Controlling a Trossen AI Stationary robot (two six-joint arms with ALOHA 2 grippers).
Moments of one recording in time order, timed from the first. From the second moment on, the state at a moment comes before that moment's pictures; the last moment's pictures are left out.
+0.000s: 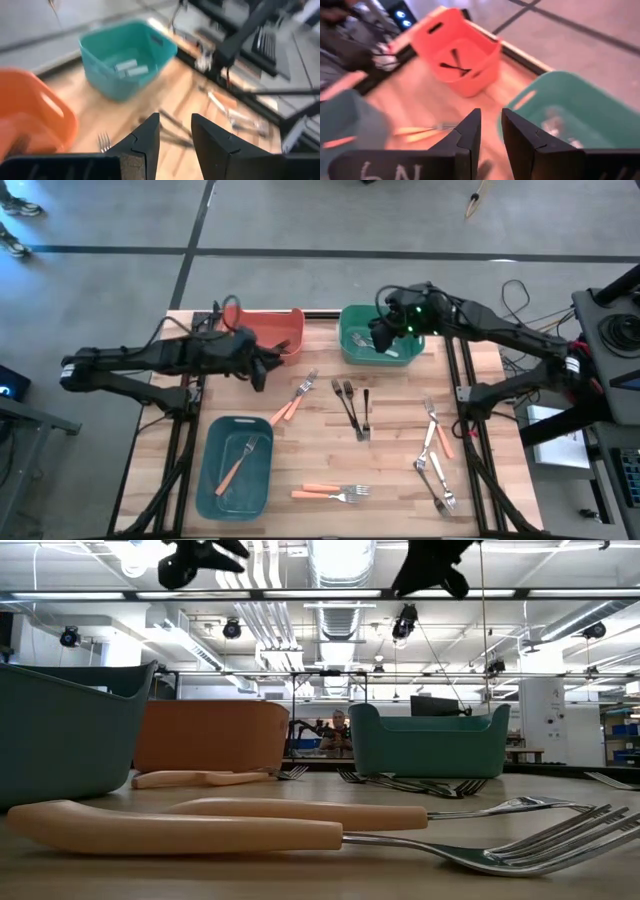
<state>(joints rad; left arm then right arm) 0.05 1.01 1.02 -0.47 -0.23 -0.56 -0.34 1.26 1.37 -0.70 0.07 0.43</state>
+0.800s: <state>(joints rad) 0.02 1.42 1.02 -0.73 0.03 -0.82 -0.01 1.24 1.37 -0.73 0.08 0.63</state>
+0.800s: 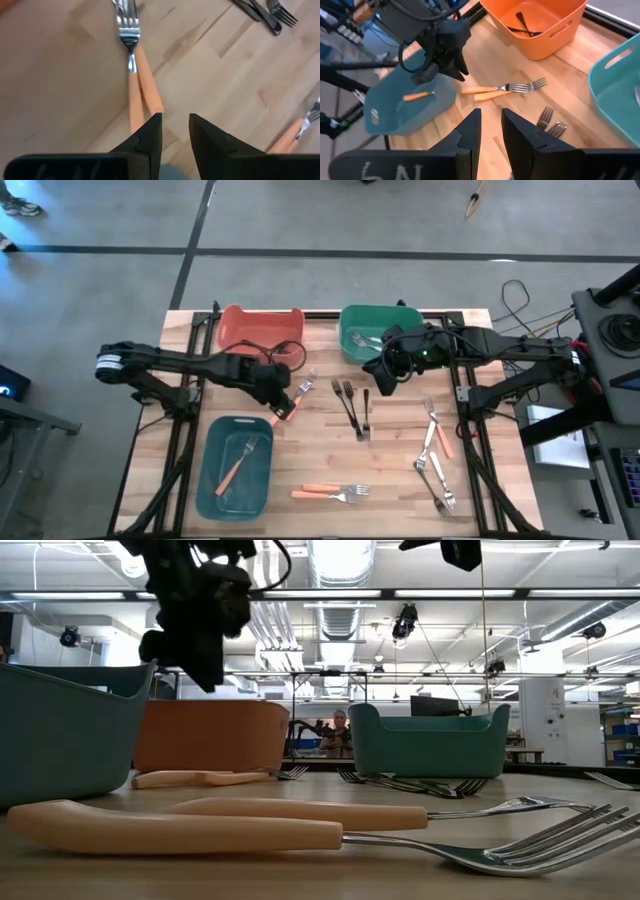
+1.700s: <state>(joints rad) 0.07 1.86 1.33 -1.04 -0.04 -0.59 -0.01 1.24 1.37 -0.79 0.11 0.44</state>
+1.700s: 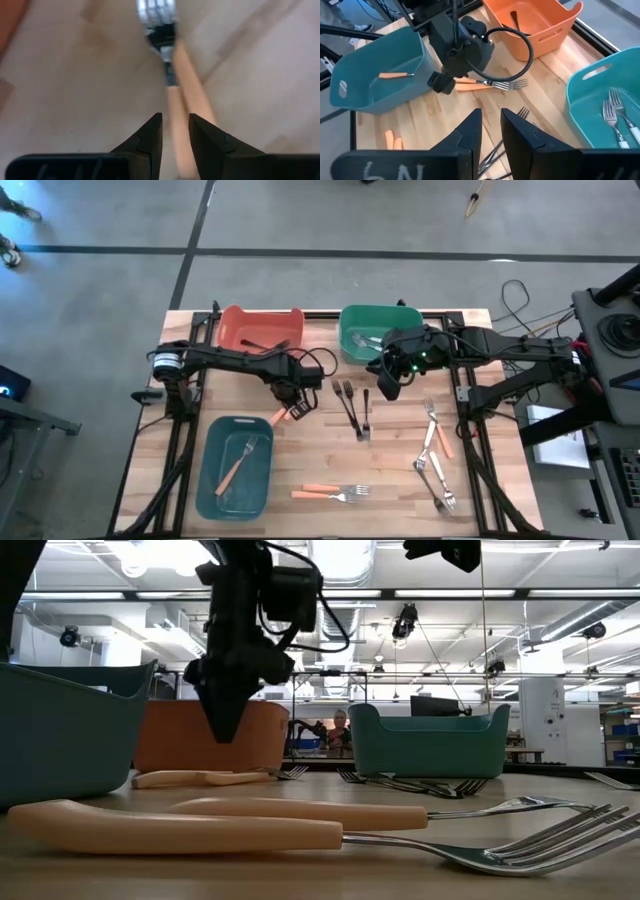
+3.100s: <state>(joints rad) 0.06 1.86 1.20 -0.88 -0.05 -0.64 -0.01 1.24 1.37 -0.79 0.11 0.44</state>
